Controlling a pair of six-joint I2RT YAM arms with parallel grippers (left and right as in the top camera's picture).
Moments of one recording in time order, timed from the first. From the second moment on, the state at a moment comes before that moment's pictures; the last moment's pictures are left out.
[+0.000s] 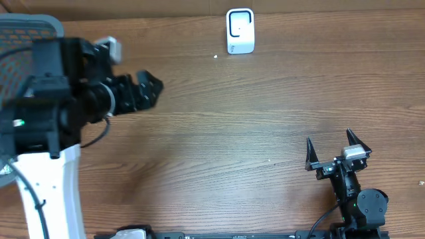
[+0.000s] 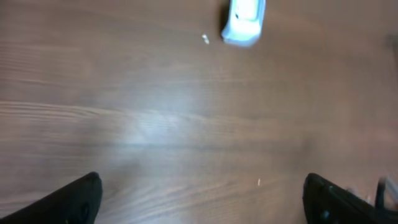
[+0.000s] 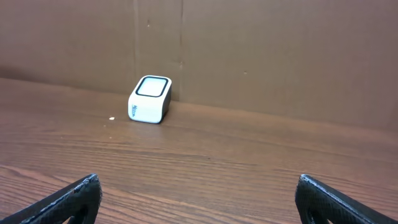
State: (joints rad) left arm 0.07 1.39 1.94 -1.46 0.33 -0.23; right arm 0.06 0.01 0.02 -0.02 -0.12 -0.07
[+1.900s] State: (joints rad) left arm 0.77 2.15 2.11 -1.43 -0.03 -0.32; right arm 0.06 0.01 0.02 -0.02 -0.12 -0.07
